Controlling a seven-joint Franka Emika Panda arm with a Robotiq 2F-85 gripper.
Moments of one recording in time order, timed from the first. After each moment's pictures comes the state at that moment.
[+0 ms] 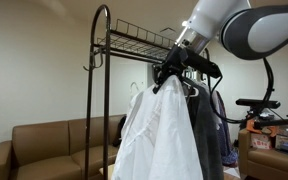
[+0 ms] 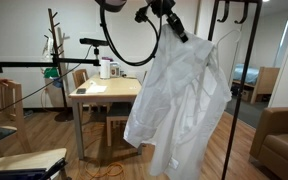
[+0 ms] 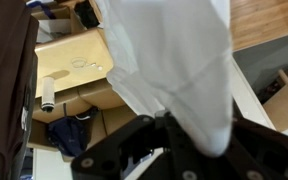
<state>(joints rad) 0.08 -0.23 0.26 -2.08 -0.46 2.52 1.12</state>
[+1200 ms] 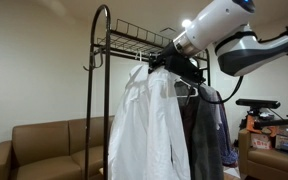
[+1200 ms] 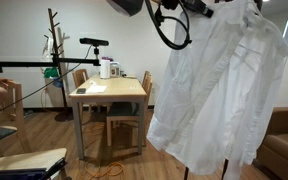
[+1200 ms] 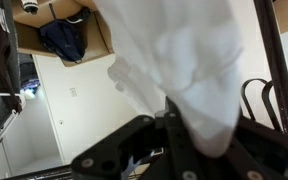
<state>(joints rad) -0.09 -0.20 0.34 -2.01 -1.34 2.66 1.85</state>
